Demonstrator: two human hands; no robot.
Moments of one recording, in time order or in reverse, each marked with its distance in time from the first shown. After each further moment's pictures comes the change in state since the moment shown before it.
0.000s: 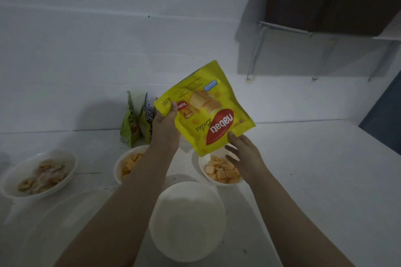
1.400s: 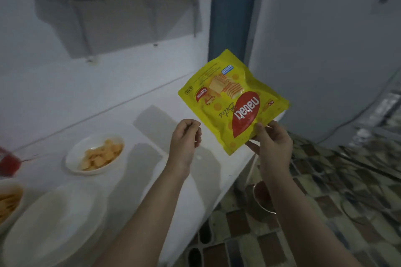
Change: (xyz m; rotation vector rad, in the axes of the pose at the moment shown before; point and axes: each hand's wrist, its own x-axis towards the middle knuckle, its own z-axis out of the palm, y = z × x) left_hand -0.250 -0.129 0.145 0.240 -0.794 -0.276; right_hand -0.275 -0.012 -0.215 0.091 0.979 -0.611
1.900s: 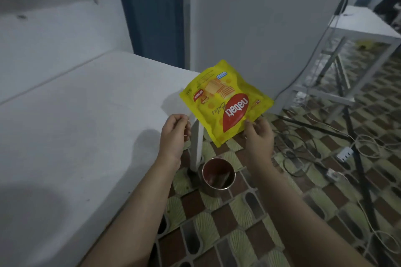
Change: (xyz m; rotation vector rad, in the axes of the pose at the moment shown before) left_hand 0.038 -0.113 0.233 0.037 -0.154 -0.156; right_hand 0.151 0.037 -0.199 -0.136 0.235 0.053
